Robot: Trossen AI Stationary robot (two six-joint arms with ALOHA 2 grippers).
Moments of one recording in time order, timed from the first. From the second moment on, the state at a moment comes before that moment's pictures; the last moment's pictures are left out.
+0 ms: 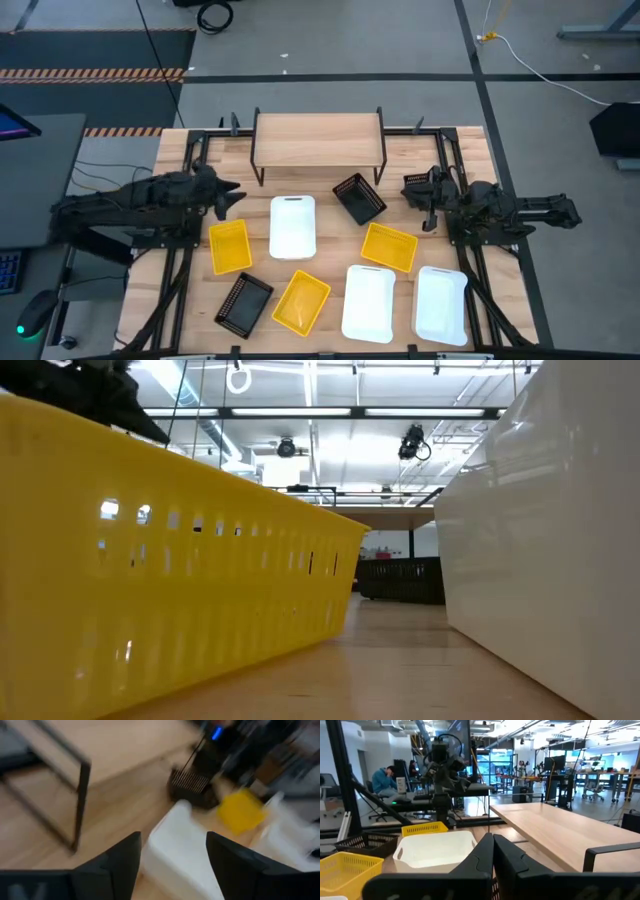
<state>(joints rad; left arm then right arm) 0.10 0.43 0.50 -0.57 -0.24 -0.60 -0.02 0.02 0.01 0.14 0.19 -0.03</state>
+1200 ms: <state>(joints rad) -0.13 1.11 0.76 -1.09 -0.11 -0.43 -0.02 0.02 0.01 0.05 0.18 -0.05</state>
